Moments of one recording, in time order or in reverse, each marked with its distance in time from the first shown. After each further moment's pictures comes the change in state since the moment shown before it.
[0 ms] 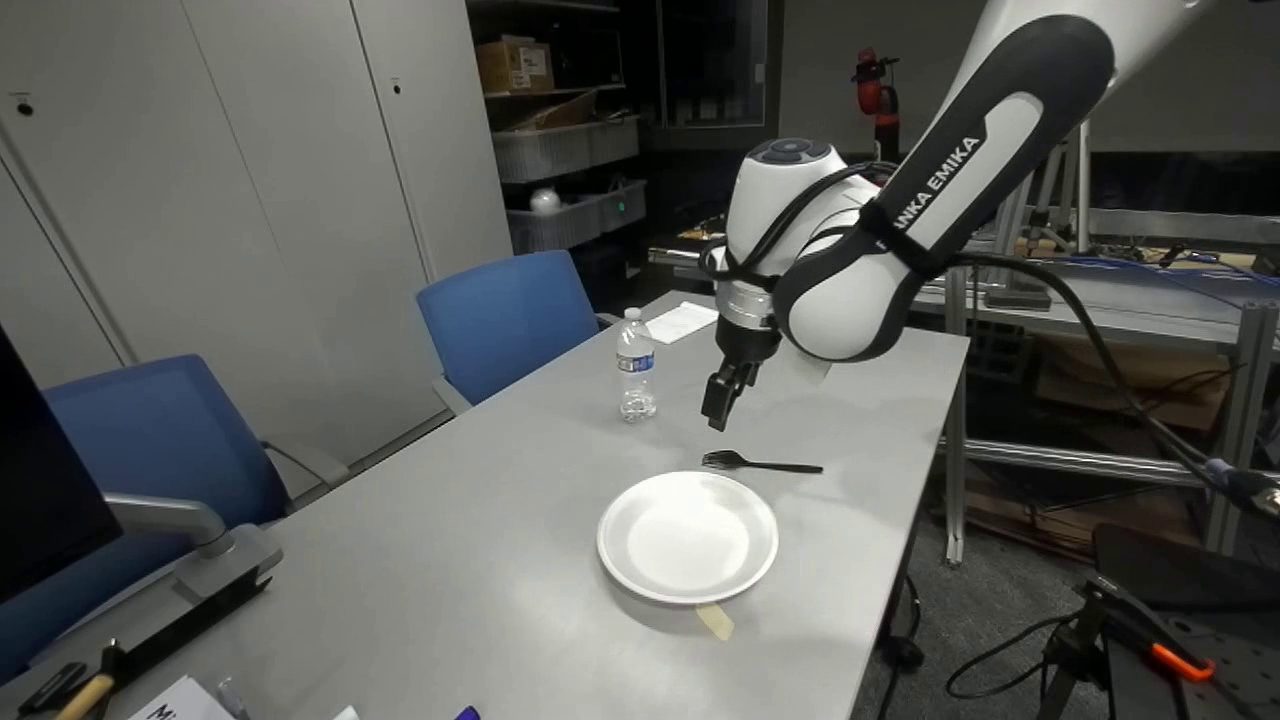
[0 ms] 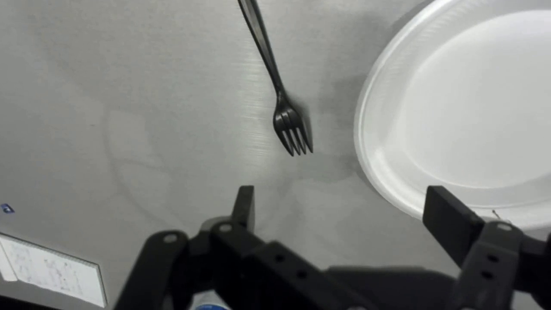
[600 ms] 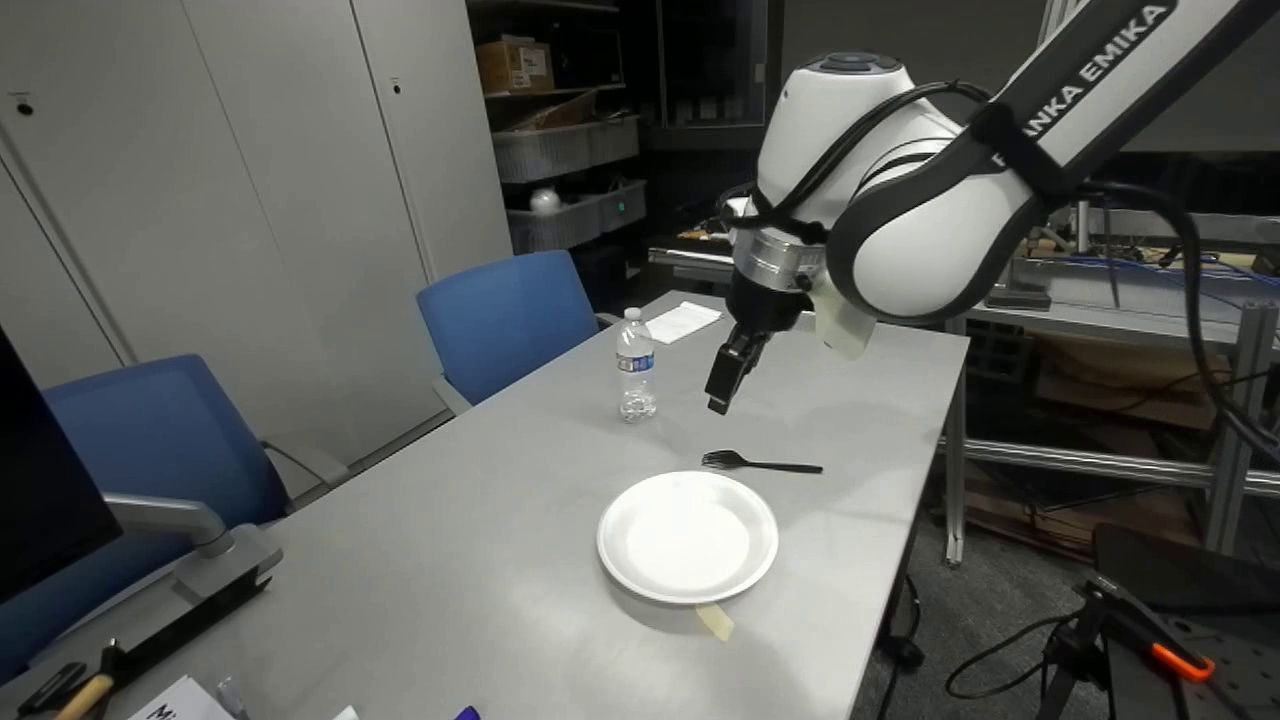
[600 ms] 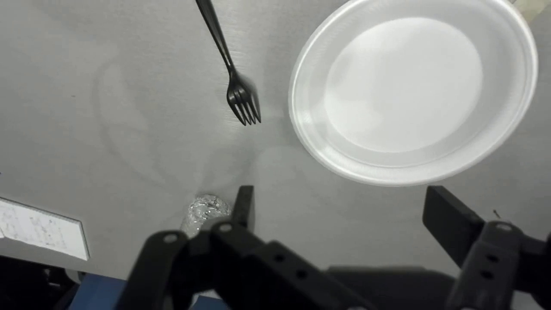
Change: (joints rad) arm 0.009 -0.244 0.065 -0.175 0.005 -0.002 0.000
